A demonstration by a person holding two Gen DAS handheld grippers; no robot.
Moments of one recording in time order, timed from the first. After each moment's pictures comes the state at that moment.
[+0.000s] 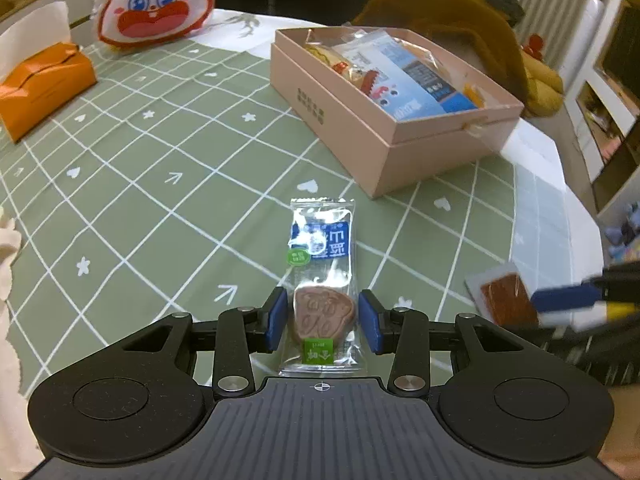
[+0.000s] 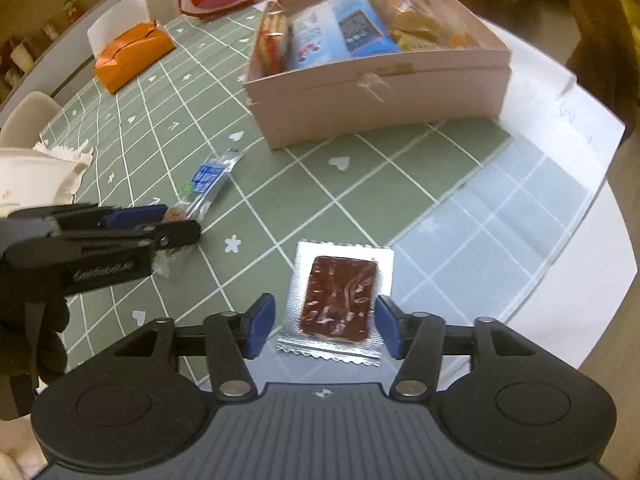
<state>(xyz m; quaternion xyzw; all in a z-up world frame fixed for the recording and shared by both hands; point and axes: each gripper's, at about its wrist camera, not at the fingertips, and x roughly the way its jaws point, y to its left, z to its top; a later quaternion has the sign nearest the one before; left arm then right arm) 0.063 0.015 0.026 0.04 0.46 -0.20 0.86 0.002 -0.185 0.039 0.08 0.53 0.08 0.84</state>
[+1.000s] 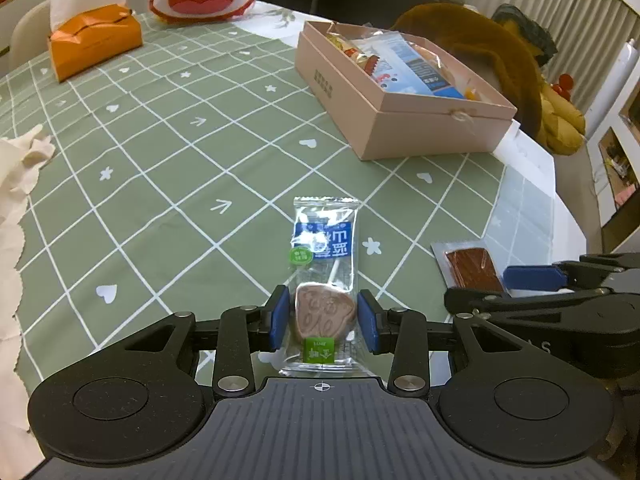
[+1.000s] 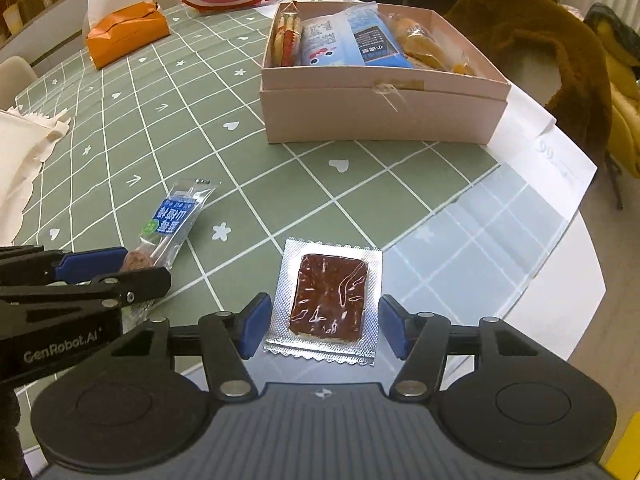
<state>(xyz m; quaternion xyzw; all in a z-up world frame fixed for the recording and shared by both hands) -0.001 0.017 0.025 -0.02 0.46 -0.15 0.88 -0.014 -0.158 0.034 0.00 0.50 0.03 0.86</state>
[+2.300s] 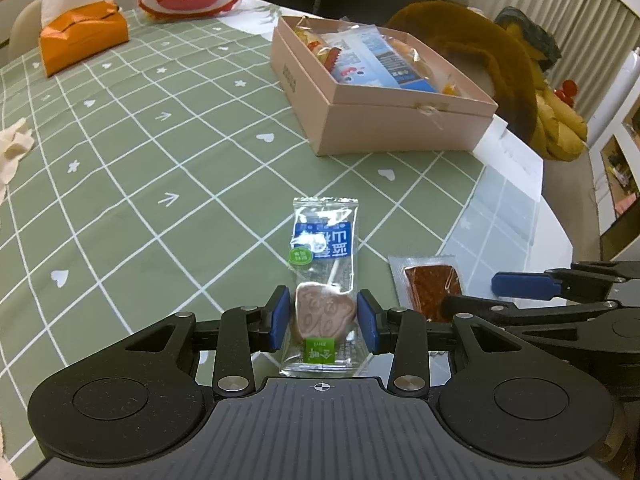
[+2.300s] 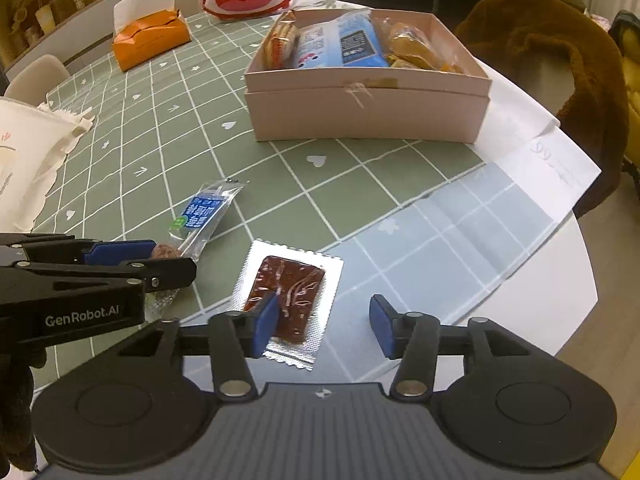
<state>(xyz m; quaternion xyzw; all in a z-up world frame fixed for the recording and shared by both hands) -0.004 -0.026 0.026 -0.03 0.47 -0.13 0.87 -0.024 -0.206 0.037 0.01 0.49 0.09 0.87</state>
